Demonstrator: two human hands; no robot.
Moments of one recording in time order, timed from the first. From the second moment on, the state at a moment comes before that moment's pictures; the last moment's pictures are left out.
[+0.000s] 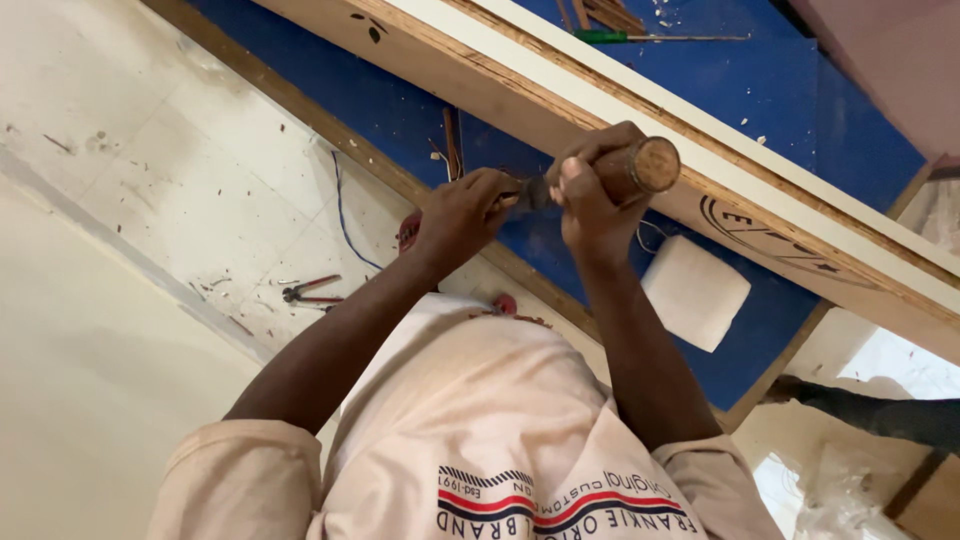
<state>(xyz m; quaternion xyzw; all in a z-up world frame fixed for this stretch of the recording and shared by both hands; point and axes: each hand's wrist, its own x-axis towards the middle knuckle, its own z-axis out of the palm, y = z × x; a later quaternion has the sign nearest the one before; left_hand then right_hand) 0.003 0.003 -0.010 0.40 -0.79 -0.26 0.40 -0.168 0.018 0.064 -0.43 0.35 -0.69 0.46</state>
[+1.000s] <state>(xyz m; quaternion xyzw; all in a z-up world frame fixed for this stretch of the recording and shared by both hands) 0.001 0.000 -0.007 0.42 -0.80 -0.25 0.35 -0.170 0.014 0.060 -0.45 0.37 -0.68 0.45</state>
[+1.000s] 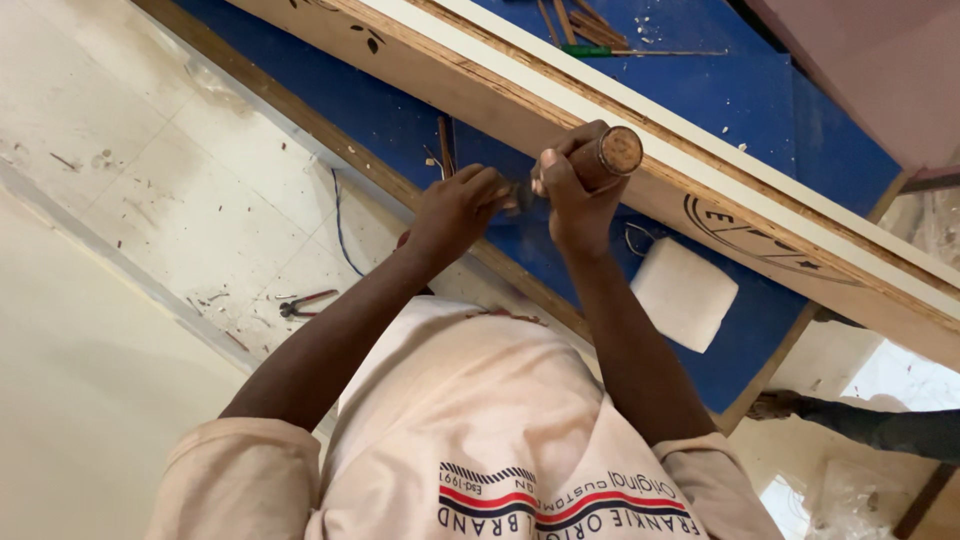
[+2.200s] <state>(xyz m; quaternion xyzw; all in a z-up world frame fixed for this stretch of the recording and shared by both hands) -0.010 0.010 -0.029 0.43 -0.71 -0.30 0.47 -0.157 0.039 0.050 -0.44 0.37 -0.71 0.41</state>
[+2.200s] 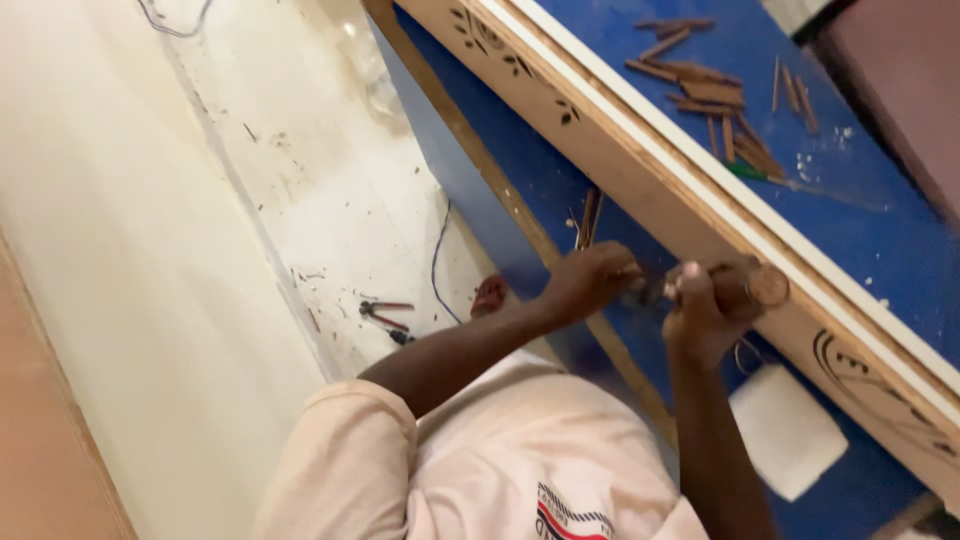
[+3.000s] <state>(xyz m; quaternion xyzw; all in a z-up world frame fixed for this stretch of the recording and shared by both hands) -0.001 0.007 -0.018 0.45 -0.71 -0.34 0.41 -0.161 0.035 0.050 -0.45 0.37 -0.69 0.42</state>
